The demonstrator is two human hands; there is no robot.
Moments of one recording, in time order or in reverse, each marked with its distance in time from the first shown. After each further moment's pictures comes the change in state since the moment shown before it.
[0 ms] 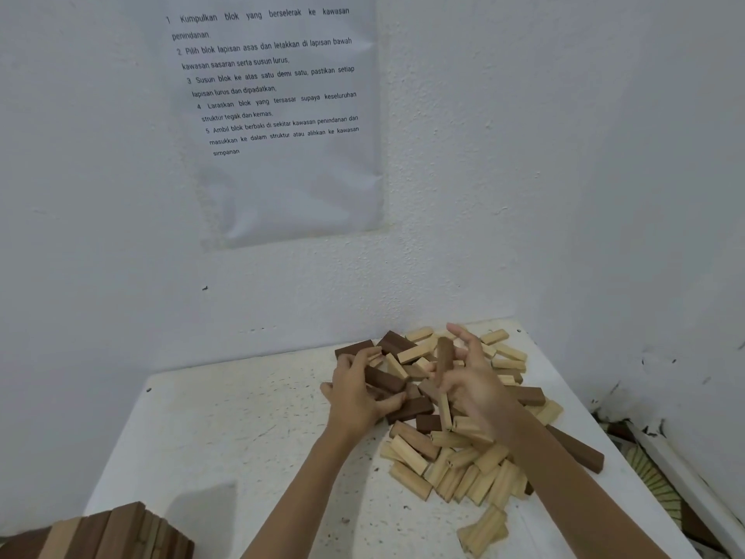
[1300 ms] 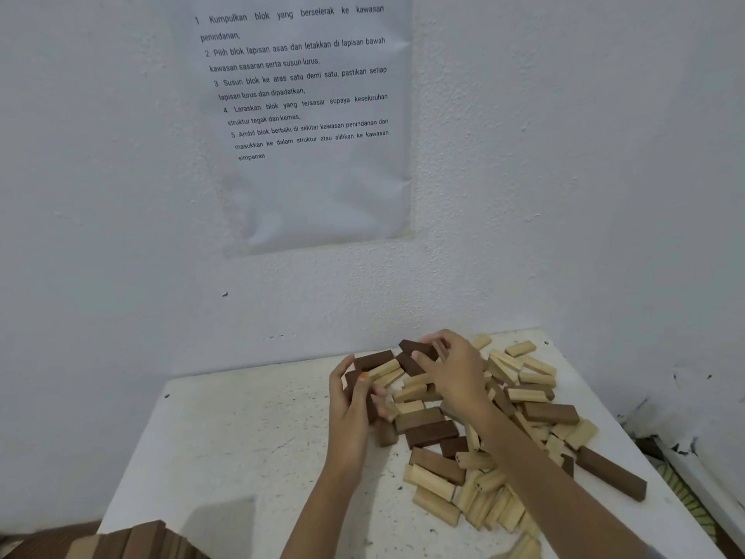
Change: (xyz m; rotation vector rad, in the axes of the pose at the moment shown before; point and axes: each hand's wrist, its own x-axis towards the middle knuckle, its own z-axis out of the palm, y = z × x) left_hand -0.027 0.015 -0.032 -1.019 0.129 -0.273; right_hand 0.059 0.021 0.042 -0.735 0.308 -0.316
